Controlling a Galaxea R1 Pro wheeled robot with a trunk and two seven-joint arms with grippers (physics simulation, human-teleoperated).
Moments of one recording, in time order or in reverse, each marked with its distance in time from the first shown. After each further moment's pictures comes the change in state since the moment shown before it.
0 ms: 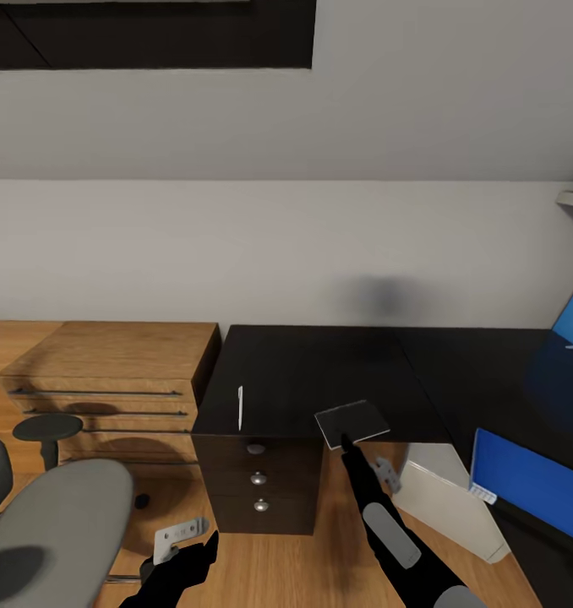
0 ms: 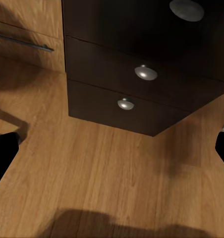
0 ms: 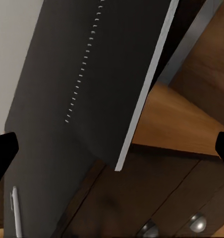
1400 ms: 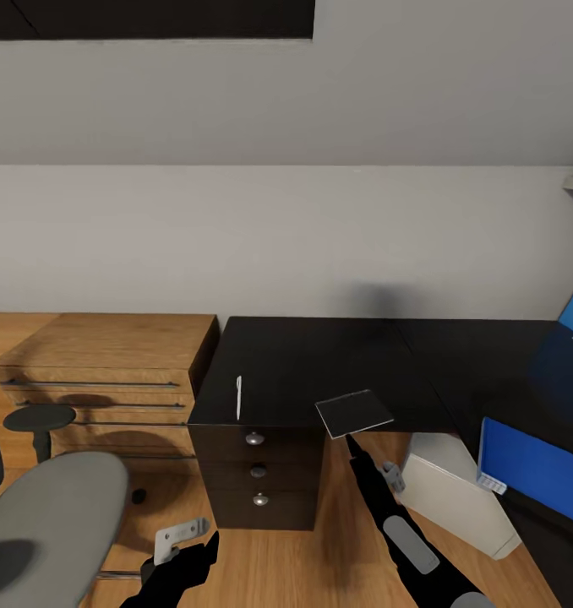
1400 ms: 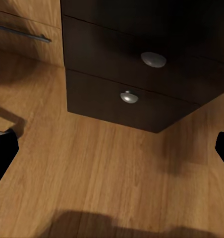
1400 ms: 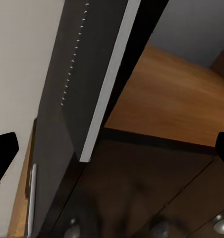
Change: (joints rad) left arm 0.000 0.000 -0.002 0.001 0.000 0.002 -0.001; right arm 0.000 -0.042 -0.056 0.121 -0.051 0.129 0.369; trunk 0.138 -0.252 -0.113
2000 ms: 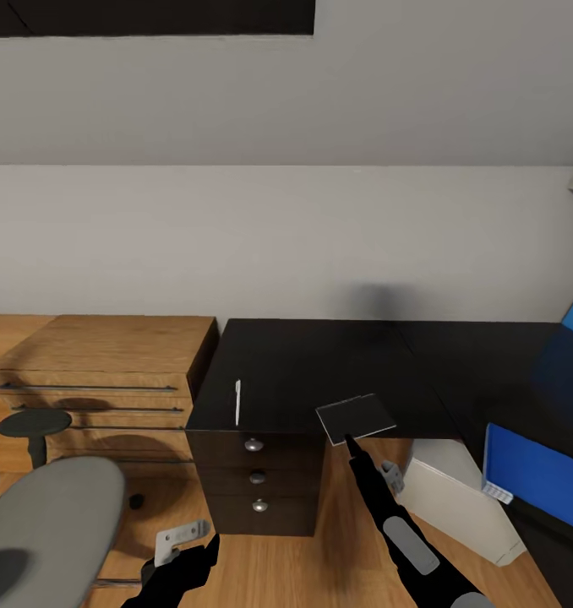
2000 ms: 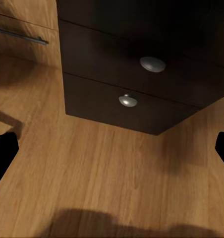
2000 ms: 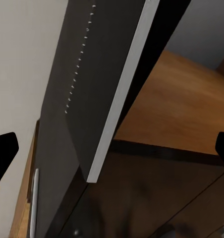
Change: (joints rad) left arm 0.000 0.004 -0.001 0.009 0.000 -0.002 -0.007; right arm 0.000 0.001 0.001 0.003 -0.001 0.001 0.015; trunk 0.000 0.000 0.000
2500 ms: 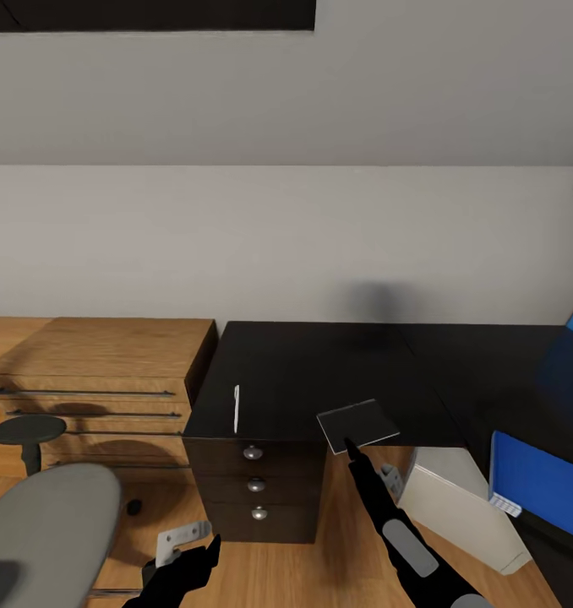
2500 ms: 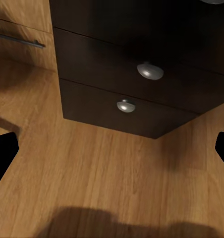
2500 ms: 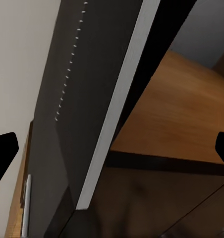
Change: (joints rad) left arm 0.000 0.000 -0.003 0.004 0.000 0.001 -0.002; right arm 0.000 0.004 0.004 0.020 0.001 0.000 -0.002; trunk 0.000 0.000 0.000
